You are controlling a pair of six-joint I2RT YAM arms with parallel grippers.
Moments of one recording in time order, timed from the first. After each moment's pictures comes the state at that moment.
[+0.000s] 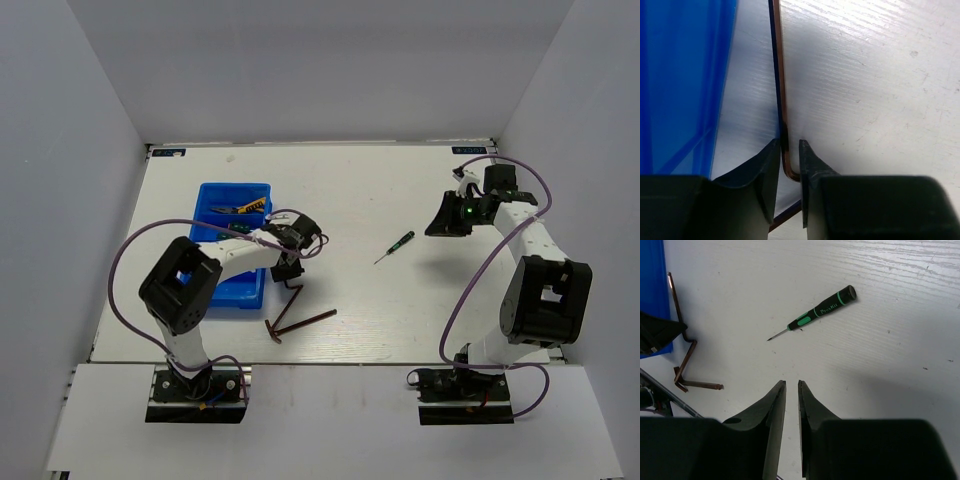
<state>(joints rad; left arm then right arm) -0.72 1.78 1.10 -0.64 -0.39 -0.93 -0.10 1.56 1.16 -0.68 -0.65 -0.02</state>
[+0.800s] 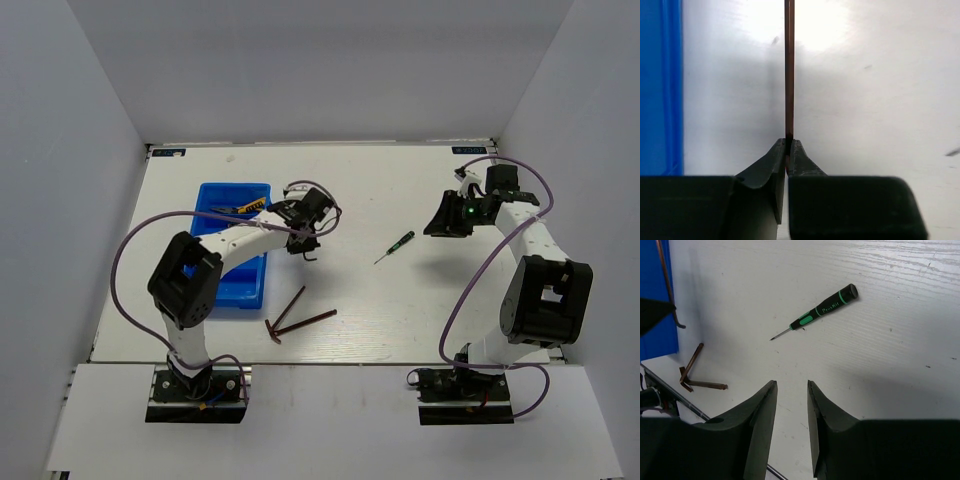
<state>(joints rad) -0.72 1.84 1.32 -0.64 -0.38 -0.80 -0.11 1.56 1.16 -0.69 -0.67 -0.01</state>
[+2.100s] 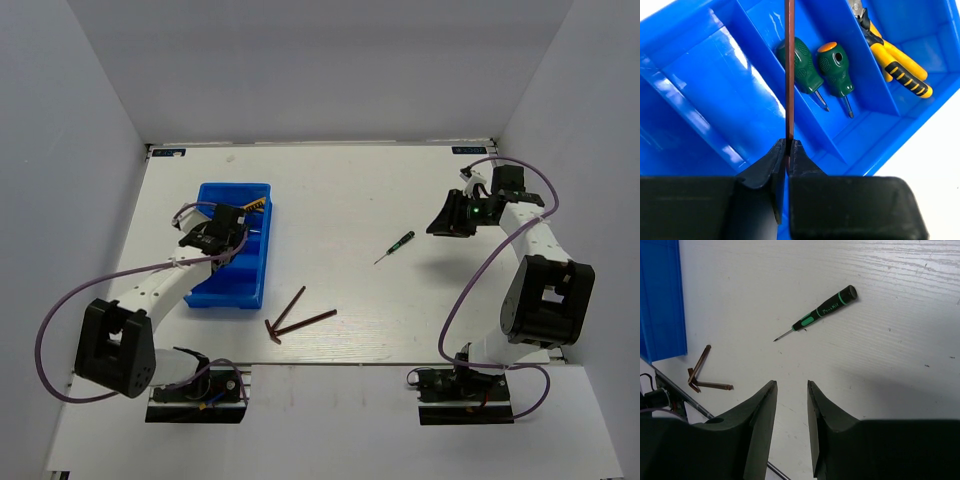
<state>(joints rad) -0.35 1.30 0.84 -0.51 -0.55 -1.22 -0.15 1.56 1.16 -0.69 -0.71 -0.01</state>
